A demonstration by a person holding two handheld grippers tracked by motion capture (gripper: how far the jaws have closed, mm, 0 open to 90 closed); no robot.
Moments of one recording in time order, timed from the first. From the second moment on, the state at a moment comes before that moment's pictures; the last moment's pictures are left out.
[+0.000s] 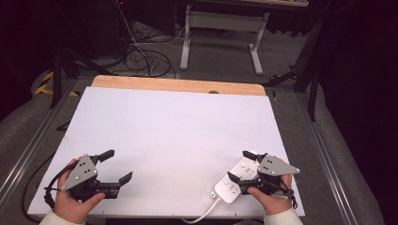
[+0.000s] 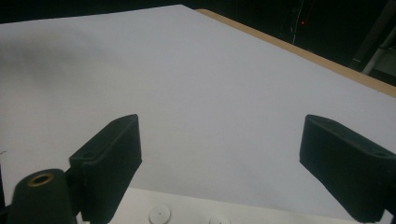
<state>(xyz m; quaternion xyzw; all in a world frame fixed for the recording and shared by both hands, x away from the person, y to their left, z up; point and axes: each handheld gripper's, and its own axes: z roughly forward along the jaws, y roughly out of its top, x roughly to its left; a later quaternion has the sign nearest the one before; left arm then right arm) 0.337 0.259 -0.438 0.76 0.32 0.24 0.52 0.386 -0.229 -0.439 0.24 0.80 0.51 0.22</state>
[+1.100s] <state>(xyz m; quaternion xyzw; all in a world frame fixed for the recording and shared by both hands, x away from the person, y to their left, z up) 0.334 0.258 -0.436 0.76 0.32 0.26 0.51 0.384 -0.225 -0.430 0.23 0.80 0.52 0.20</state>
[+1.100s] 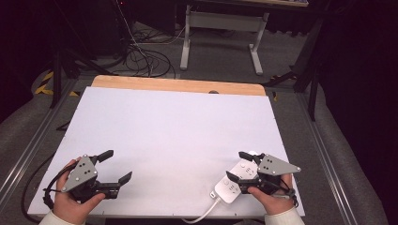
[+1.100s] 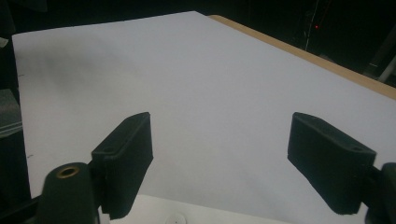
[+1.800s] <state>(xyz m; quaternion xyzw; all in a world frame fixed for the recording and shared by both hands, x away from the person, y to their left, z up) 0.334 0.259 -0.436 0.76 0.32 0.26 0.51 0.393 -0.207 -0.405 0.20 0.82 0.51 0.17</state>
